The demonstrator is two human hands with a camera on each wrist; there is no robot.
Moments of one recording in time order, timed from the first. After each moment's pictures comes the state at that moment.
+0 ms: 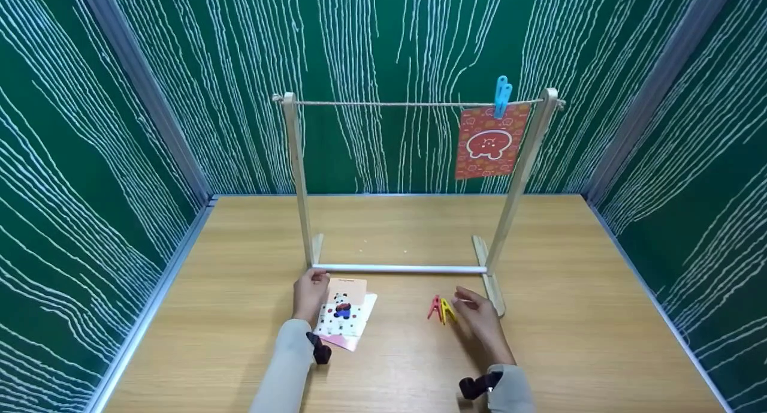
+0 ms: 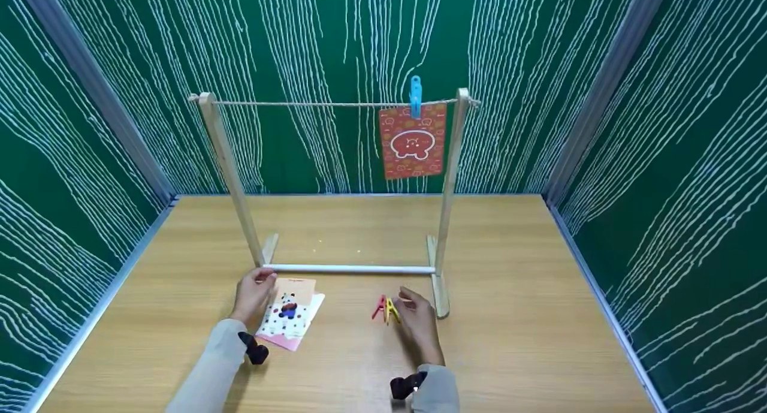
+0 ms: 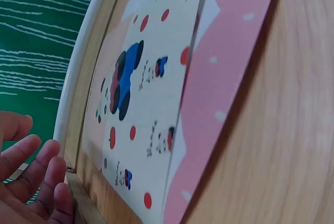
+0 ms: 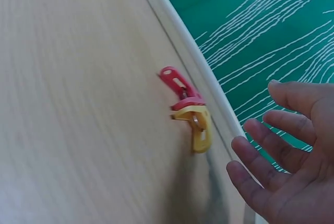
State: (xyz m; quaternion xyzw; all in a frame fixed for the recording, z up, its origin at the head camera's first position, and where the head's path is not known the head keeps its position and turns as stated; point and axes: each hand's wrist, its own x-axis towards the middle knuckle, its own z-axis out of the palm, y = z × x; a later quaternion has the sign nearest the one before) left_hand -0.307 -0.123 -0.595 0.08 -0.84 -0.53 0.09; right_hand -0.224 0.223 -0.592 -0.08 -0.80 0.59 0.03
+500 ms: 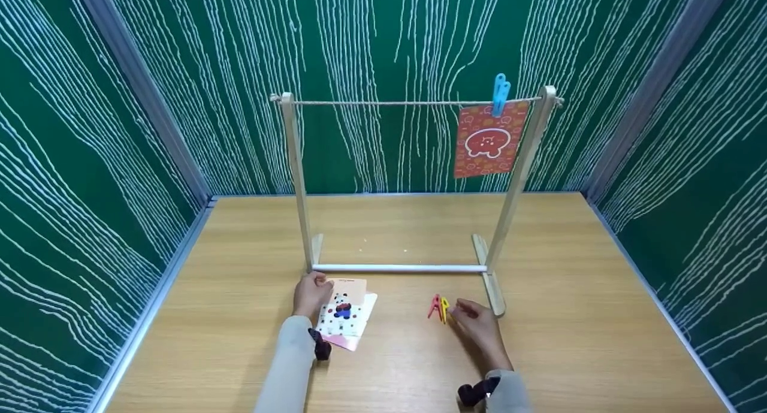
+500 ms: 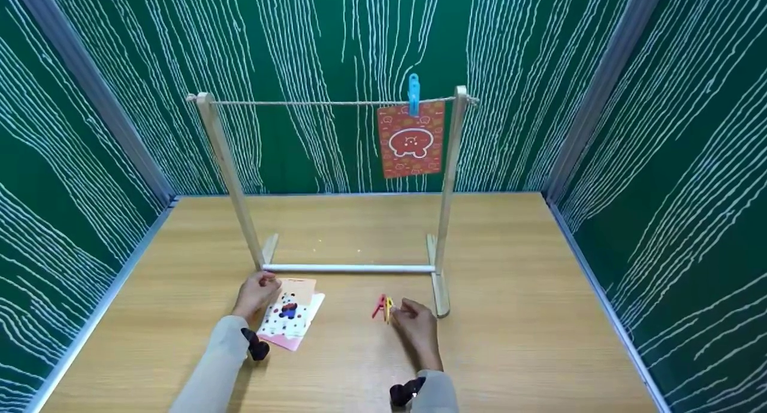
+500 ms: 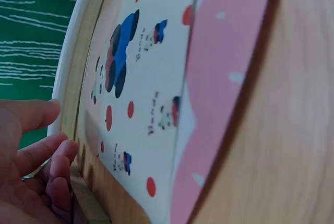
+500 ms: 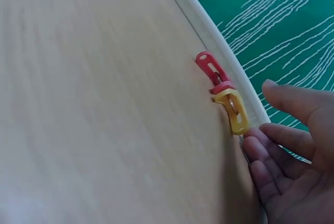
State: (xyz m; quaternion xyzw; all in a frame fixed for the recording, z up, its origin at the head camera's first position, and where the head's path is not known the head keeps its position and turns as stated) left_hand -0.311 -0.128 -0.600 0.08 -0.88 -0.46 0.01; right_hand -0.221 0.221 -0.614 -0.13 -0.81 0.57 0.03
